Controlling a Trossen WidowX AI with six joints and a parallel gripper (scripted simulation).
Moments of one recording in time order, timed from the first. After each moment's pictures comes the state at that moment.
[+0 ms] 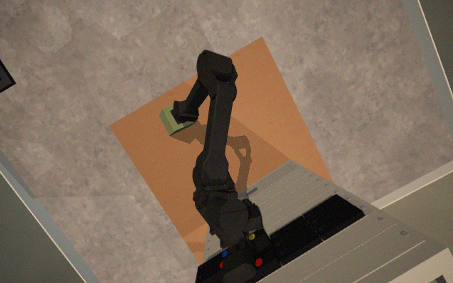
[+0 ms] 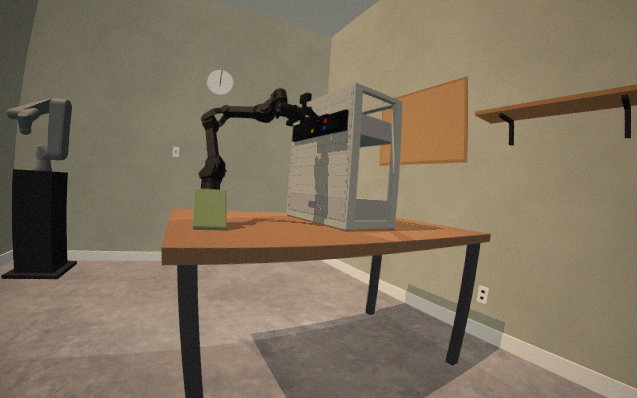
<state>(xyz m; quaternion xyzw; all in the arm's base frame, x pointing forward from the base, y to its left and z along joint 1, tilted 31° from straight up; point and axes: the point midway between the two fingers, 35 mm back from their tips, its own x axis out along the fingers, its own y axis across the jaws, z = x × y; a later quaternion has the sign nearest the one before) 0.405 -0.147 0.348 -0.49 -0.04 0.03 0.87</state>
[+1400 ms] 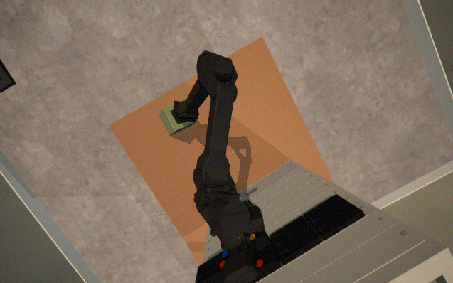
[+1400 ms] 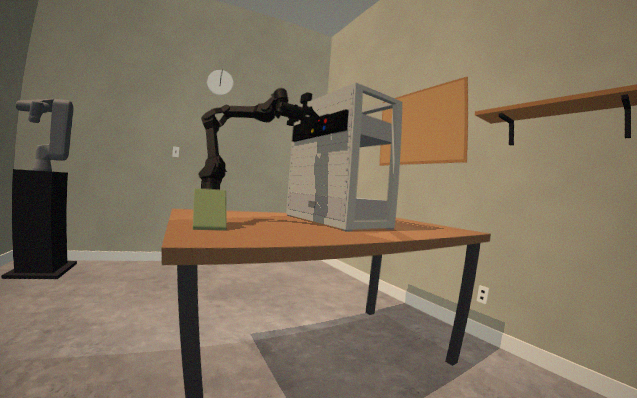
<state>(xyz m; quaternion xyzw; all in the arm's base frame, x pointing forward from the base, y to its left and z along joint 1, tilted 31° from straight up) 0.408 -0.147 0.350 -0.48 -0.04 0.03 0.87</state>
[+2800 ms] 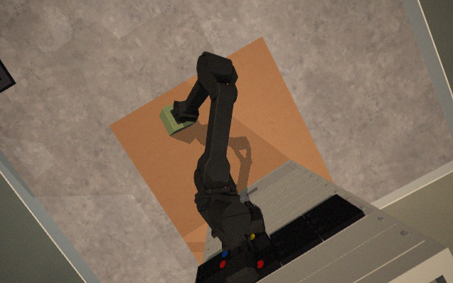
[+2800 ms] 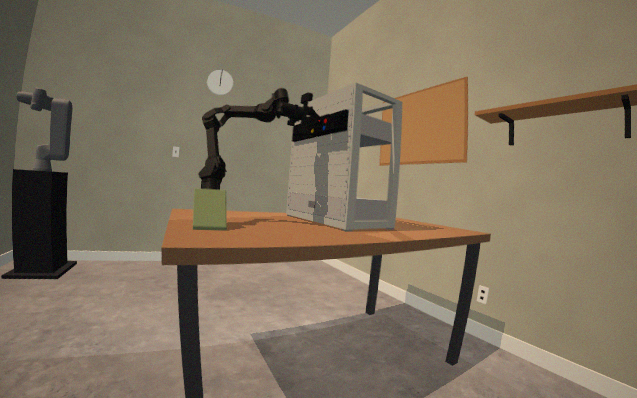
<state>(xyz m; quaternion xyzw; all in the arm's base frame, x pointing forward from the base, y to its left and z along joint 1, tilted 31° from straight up) 0.410 -0.147 0.350 -0.48 -0.04 0.03 0.87</state>
